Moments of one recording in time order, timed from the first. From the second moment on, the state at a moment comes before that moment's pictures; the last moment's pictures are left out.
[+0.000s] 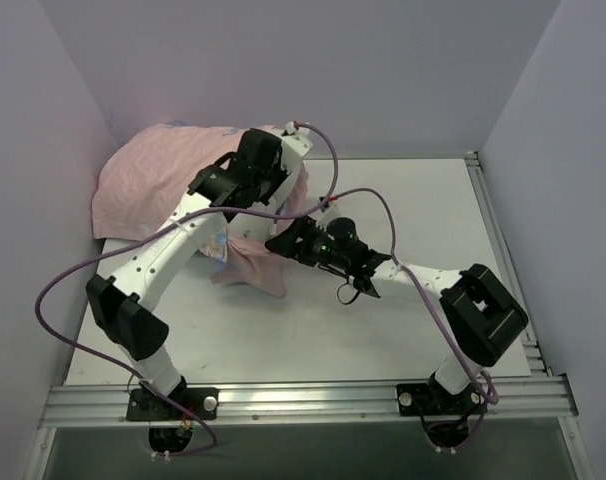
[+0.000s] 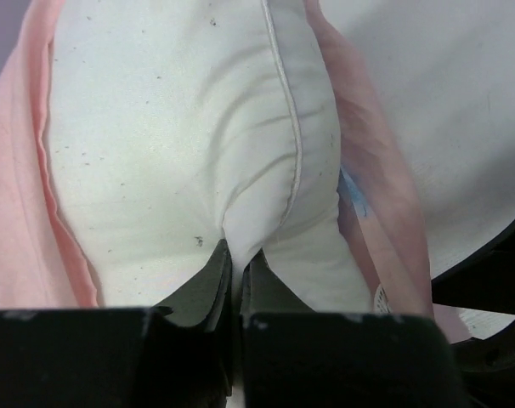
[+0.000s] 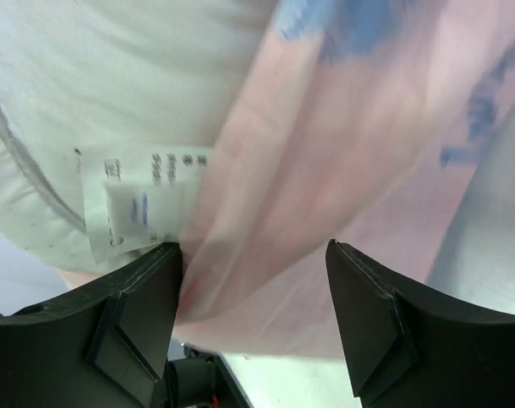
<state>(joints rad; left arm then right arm) -0.65 1.73 1.84 -0.78 -0.30 0.31 0.73 1.64 0.82 0.52 -0.22 1.02</state>
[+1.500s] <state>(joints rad) -0.48 1.67 2.01 -0.82 0.16 -0.08 0.51 1.48 1.27 -0.09 -0.14 0.58</state>
